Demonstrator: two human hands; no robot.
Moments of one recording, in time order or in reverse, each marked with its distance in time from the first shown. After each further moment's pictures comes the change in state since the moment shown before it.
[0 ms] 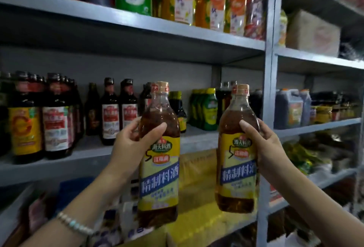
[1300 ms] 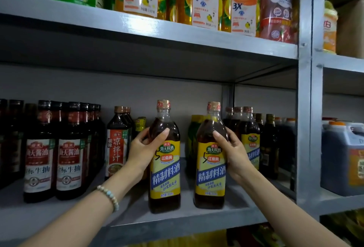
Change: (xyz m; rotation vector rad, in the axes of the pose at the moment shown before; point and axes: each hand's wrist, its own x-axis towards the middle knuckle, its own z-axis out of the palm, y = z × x) left_hand 0.265 -0.158 0.111 0.052 0.258 -0.045; right_hand 0.334 0.102 -0.059 0.147 -0.265 0.071
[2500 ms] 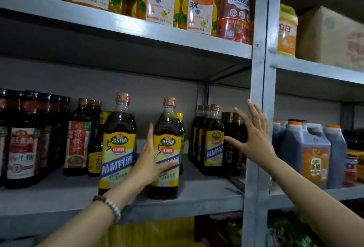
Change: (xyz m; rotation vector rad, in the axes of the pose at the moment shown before) left_hand -0.029 -0.060 0.104 0.642 -0.197 0.121; right_hand 0.011 -0.084 -0.169 -1.481 0.127 -0.768
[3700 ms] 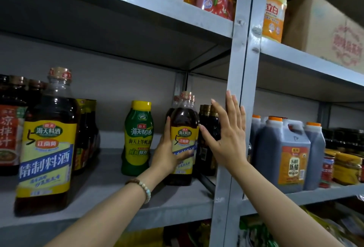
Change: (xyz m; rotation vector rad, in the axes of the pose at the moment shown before) left_hand 0.075 0.013 0.149 -0.066 0.008 0.074; right_hand 0.000 0.017 0.029 -0.012 0.249 -0.094
